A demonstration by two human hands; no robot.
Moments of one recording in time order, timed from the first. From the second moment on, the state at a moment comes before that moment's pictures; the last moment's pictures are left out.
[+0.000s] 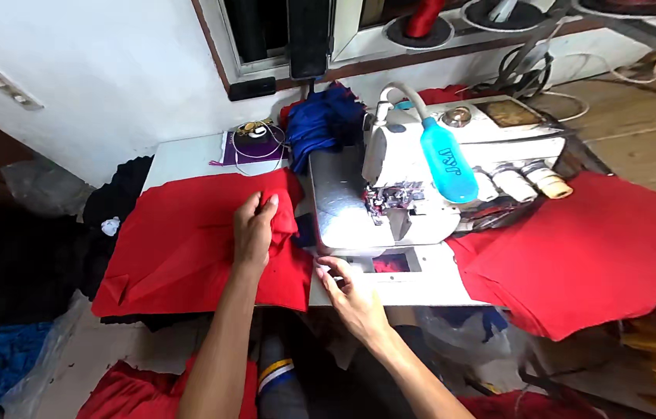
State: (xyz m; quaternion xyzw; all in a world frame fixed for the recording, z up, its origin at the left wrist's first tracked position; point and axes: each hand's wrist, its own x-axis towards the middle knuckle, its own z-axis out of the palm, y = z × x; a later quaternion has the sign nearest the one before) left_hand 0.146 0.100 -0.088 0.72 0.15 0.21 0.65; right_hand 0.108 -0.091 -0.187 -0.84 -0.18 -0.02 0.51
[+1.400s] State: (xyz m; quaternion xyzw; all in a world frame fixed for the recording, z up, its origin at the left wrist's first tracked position) left_hand 0.064 0.095 -0.148 0.88 0.17 0.12 0.44; right_hand 0.111 -0.060 -0.172 -0.77 -0.11 0.25 0.58
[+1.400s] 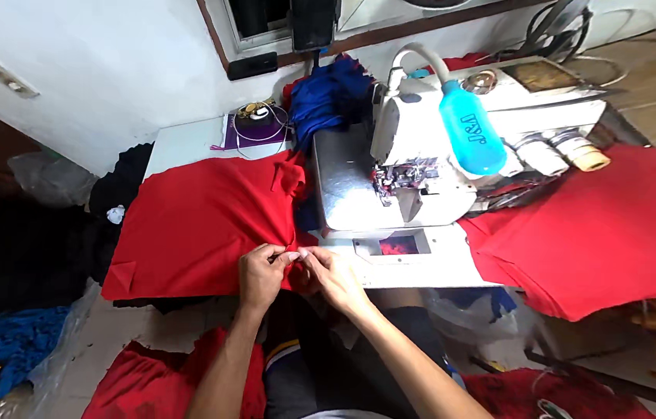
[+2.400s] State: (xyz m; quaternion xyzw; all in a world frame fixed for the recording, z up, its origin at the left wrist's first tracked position) left_hand 0.062 0.101 -0.166 0.91 0.11 0.12 0.38; right_hand 0.122 -0.054 -0.191 -0.63 -0.02 0.30 0.72
